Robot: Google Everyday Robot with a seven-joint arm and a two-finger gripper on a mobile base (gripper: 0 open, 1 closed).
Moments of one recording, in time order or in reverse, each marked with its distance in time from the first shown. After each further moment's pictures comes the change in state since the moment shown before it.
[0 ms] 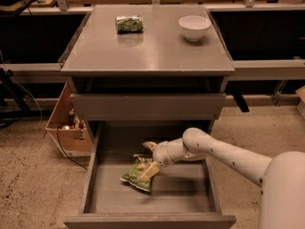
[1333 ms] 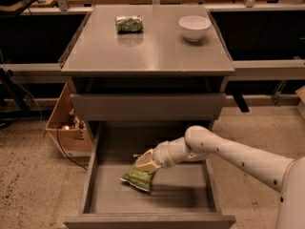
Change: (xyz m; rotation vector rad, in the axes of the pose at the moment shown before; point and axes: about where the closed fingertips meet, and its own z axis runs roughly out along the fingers) arm -0.028 0.039 -0.026 -0.031 0.014 0.020
